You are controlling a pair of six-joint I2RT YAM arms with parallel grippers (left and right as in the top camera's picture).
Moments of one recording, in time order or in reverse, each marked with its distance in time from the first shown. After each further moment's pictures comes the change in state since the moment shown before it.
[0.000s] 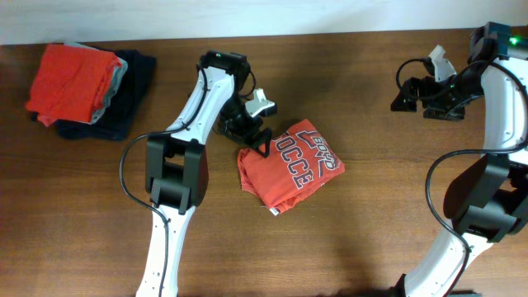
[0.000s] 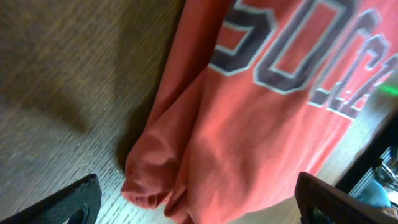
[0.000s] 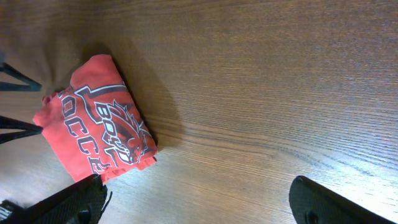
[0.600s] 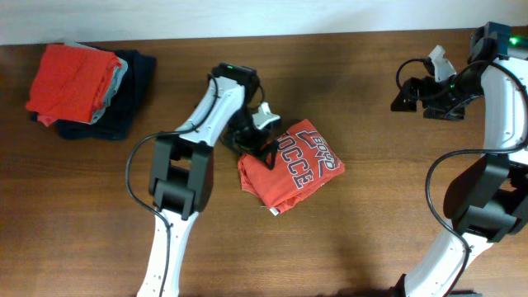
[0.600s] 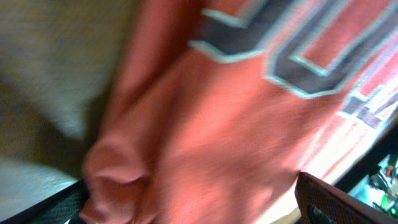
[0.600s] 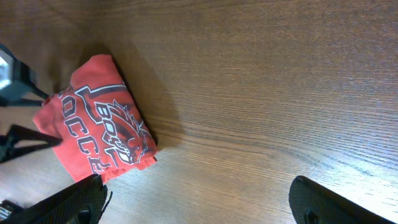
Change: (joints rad) left arm -0.058 -0.042 -0.161 0.071 -0.020 -0.101; right arm 0.000 0.000 0.000 0.000 0.000 0.000
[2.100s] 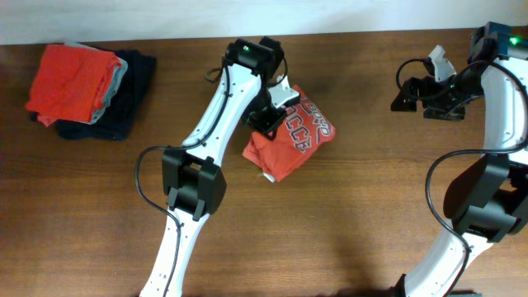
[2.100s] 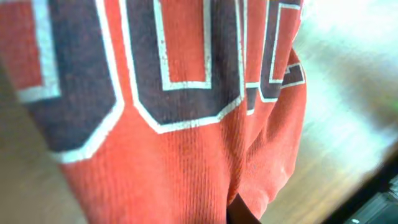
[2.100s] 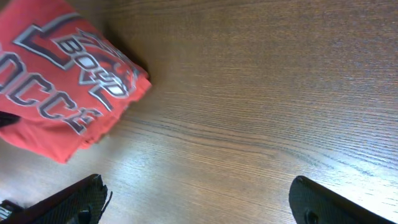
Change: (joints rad) left arm -0.076 0.055 0.471 -0.184 -0.149 -0.039; right arm 0.000 0.000 0.000 0.000 0.000 0.000
